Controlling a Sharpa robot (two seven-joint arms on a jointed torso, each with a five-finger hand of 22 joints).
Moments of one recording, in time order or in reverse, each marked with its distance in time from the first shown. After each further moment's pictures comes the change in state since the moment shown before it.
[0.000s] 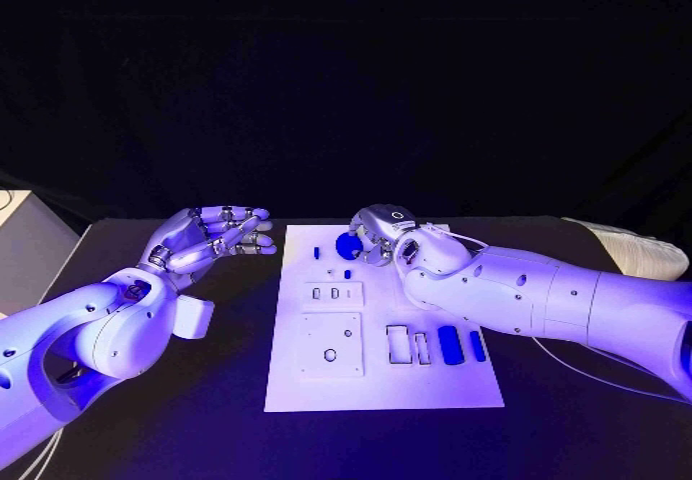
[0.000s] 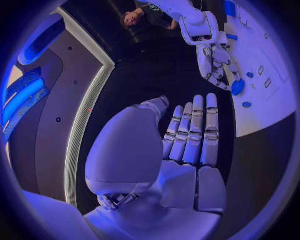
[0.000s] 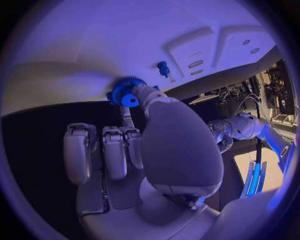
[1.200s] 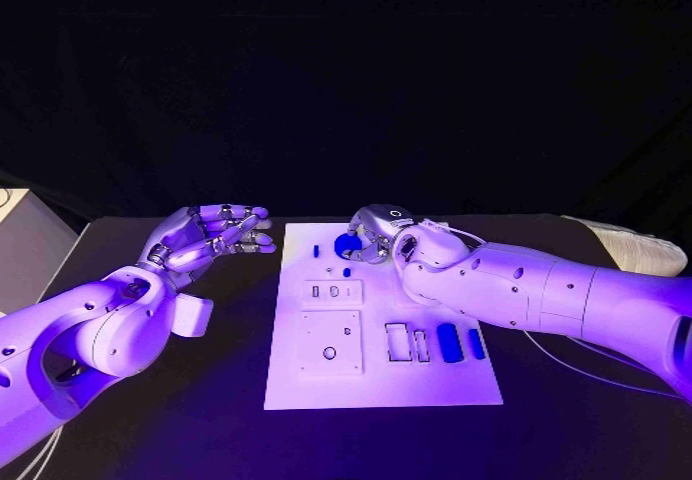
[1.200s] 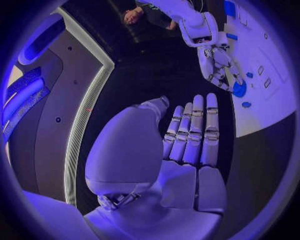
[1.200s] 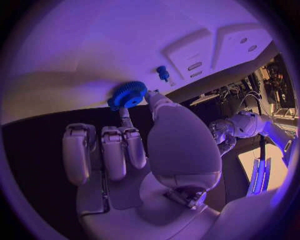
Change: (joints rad) left arm 0.000 0.001 0.000 -0.003 -0.001 0.002 -0.003; left_hand 0.000 0.000 0.006 0.000 0.000 0.000 0.000 0.000 0.000 0.004 -0.003 -0.007 0.000 0.000 0.000 0.004 0.008 0.000 0.000 0.000 0.004 0.000; right arm 0.004 0.012 0.003 -0.025 0.054 0.059 0.016; right_hand -0.169 0.049 -0.149 0.047 -0.048 -0.048 0.010 -0.049 -0.011 0.004 0.029 -0.008 0.000 -0.002 0.023 0.004 0.000 0.001 0.000 0.022 0.007 0.000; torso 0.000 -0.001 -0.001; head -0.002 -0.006
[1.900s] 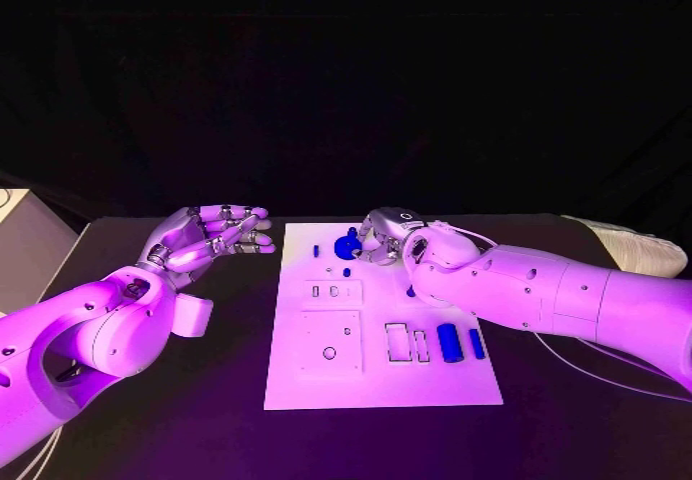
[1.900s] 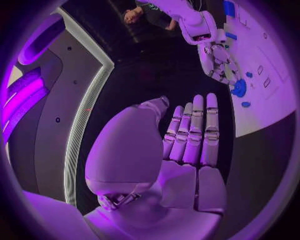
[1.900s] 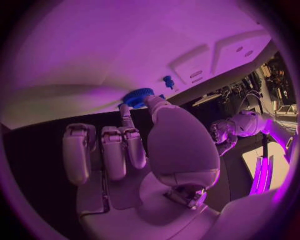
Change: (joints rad) left arm -0.001 -0.001 0.000 -0.001 0.000 0.000 -0.001; left_hand 0.000 0.000 0.000 0.000 0.000 0.000 0.000 0.000 0.000 0.000 0.000 0.000 0.000 0.000 0.000 0.000 0.000 0.000 0.000 0.000 0.000 0.001; right arm -0.007 -0.050 -0.001 0.031 0.017 0.015 -0.006; right_hand -0.042 0.021 0.017 0.000 0.046 0.020 -0.006 0.016 0.002 -0.004 -0.004 0.008 0.001 0.000 0.000 0.000 0.000 0.001 0.000 0.000 0.000 0.000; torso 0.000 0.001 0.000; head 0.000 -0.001
